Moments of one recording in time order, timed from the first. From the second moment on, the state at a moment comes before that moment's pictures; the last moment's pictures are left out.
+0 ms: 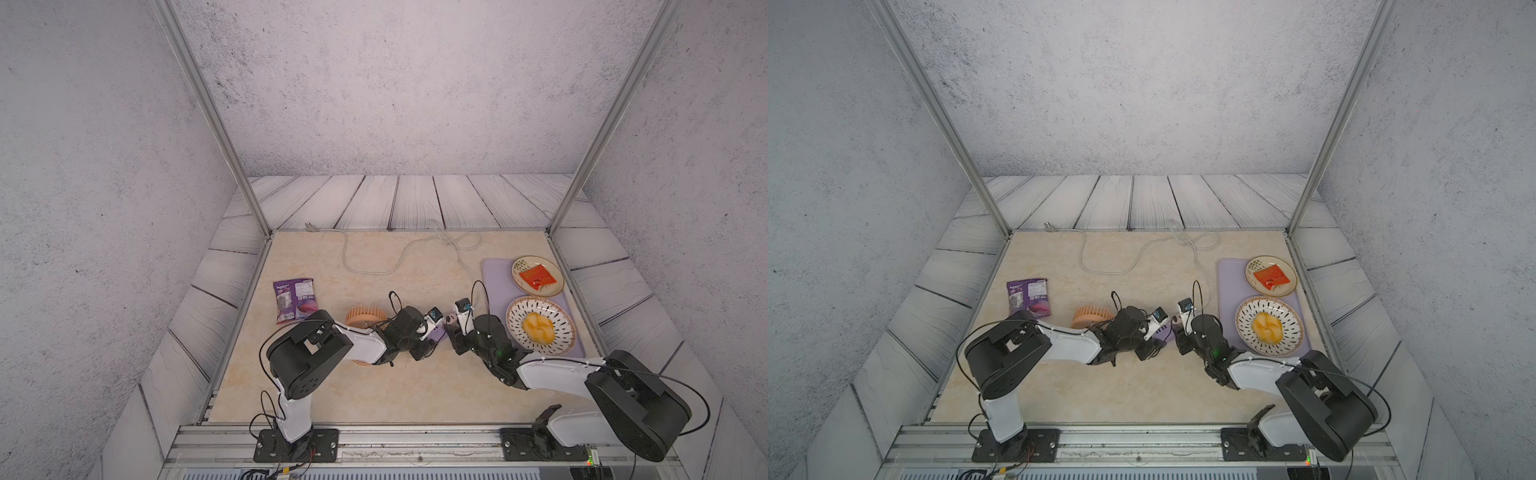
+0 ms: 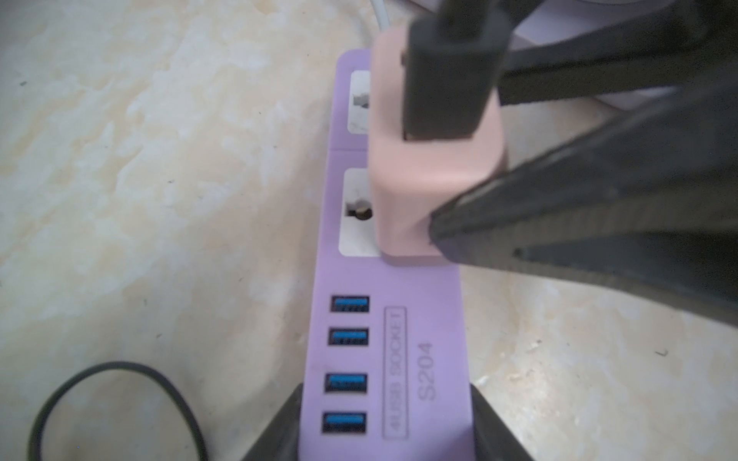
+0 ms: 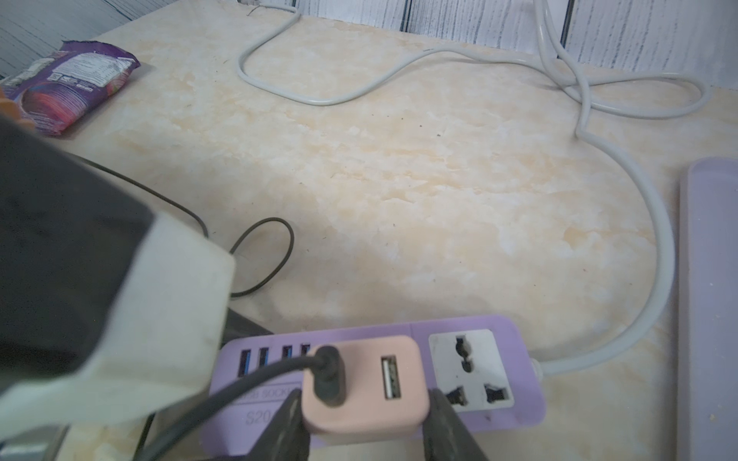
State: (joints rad) left arm -0.90 1.86 0.82 0.31 0.12 0.06; right arm 0.66 1.36 0.36 0.46 0.07 0.11
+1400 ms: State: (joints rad) left arm -0.90 1.85 0.82 0.31 0.12 0.06; right arm 0.66 1.34 0.36 0.43 0.09 0.14
